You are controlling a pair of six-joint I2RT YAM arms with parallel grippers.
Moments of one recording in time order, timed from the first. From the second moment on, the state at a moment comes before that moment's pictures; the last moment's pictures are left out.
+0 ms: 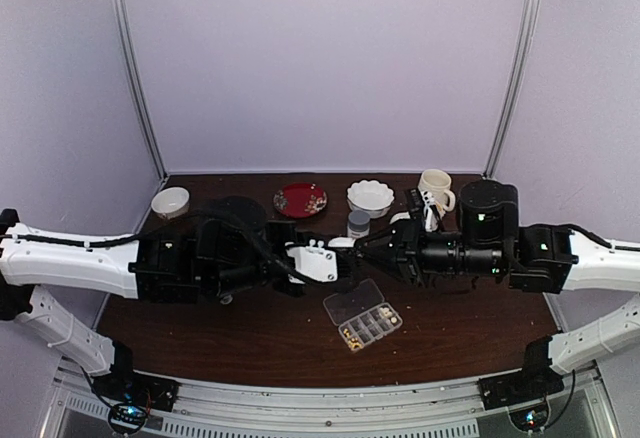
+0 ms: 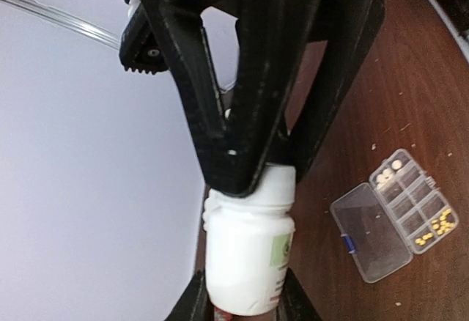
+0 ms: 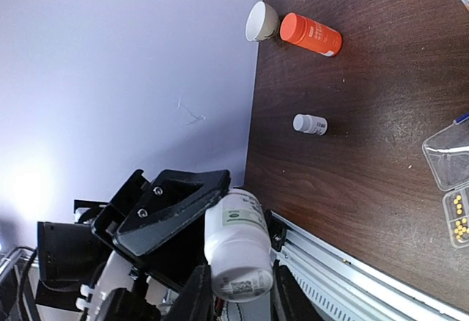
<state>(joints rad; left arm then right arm) -1.30 1.36 1.05 -0.04 -0.32 0.85 1.13 1.08 0.90 -0.12 -0.04 1.30</state>
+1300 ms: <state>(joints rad) -1.18 1.38 1.19 -0.29 0.37 0.24 1.20 0.98 1.00 -0.49 -0.16 -0.57</state>
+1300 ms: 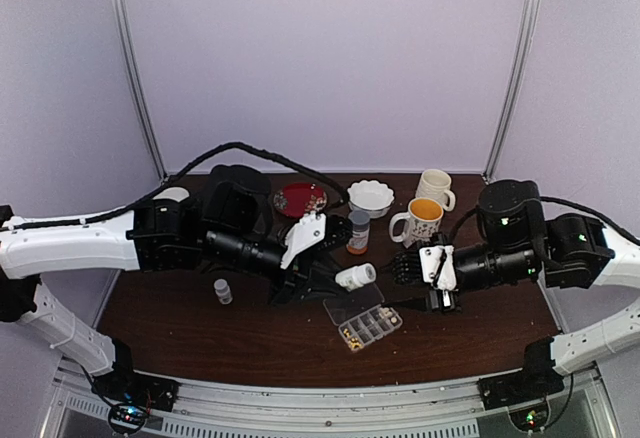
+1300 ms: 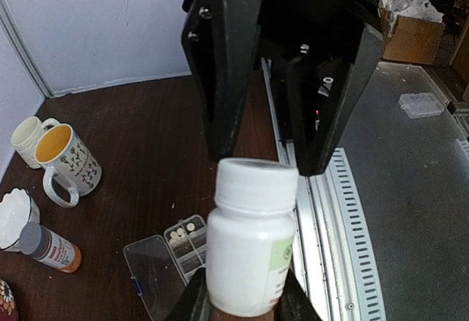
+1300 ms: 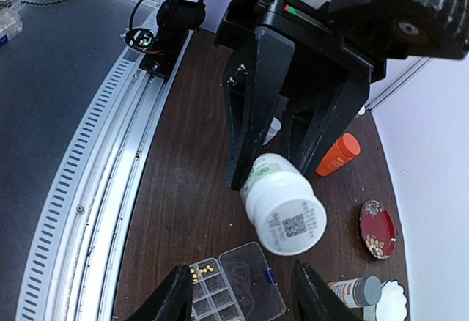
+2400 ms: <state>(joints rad) -1.18 1.44 1.22 -0.36 0.48 0.21 1.25 1.05 1.06 -0.48 -0.14 -0.71</state>
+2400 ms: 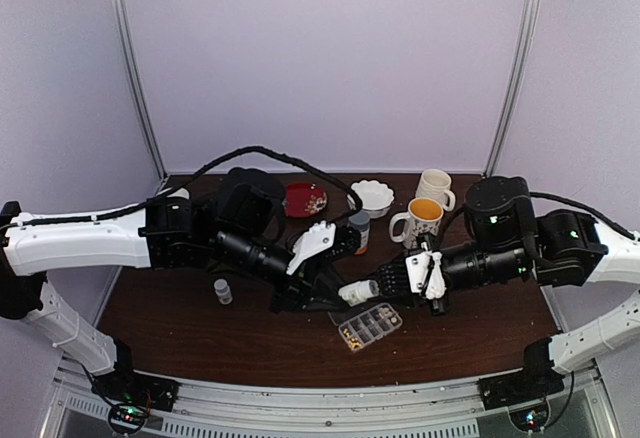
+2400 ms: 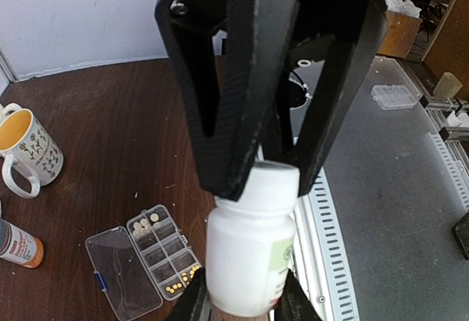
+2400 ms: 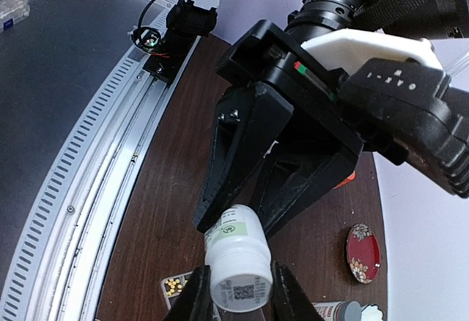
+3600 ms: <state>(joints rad) -1.18 1.31 1.15 -0.30 0.05 0.32 1.15 1.05 1.12 -0.58 0.12 0.15</state>
